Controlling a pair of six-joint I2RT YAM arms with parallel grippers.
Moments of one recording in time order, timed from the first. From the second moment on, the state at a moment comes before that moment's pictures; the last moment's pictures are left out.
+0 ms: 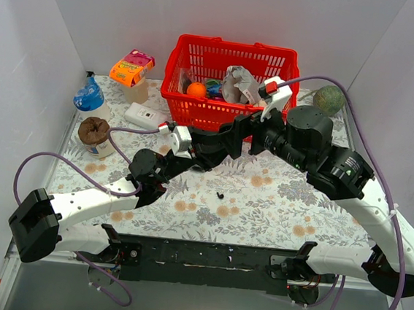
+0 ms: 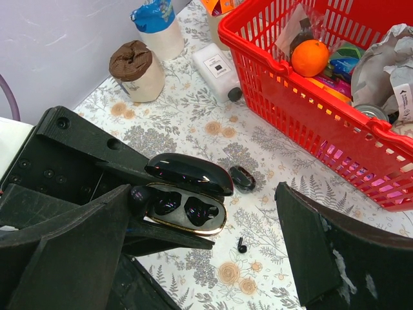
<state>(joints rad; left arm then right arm) -0.92 1.18 0.72 1.01 0.18 -0.13 0.97 1.17 1.62 -0.71 0.15 0.24</state>
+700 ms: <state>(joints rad) -0.92 1.18 0.73 1.00 0.19 -0.13 0.97 1.12 1.59 -0.71 0.17 0.23</state>
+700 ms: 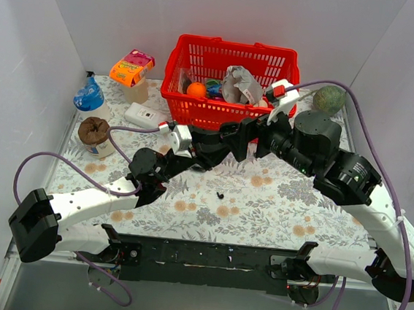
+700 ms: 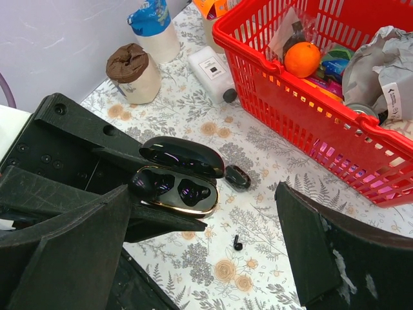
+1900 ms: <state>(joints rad) -0.92 0.55 0.53 0.71 0.06 -0.09 0.94 1.10 1.00 -0.51 0.22 0.21</state>
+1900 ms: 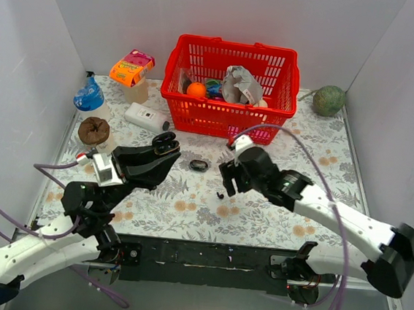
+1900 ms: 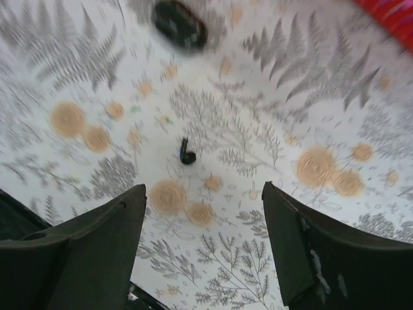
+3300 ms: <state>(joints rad) -0.92 0.42 0.44 0.47 0.04 -0.19 0.93 1.48 0.68 -0.09 0.06 0.29</state>
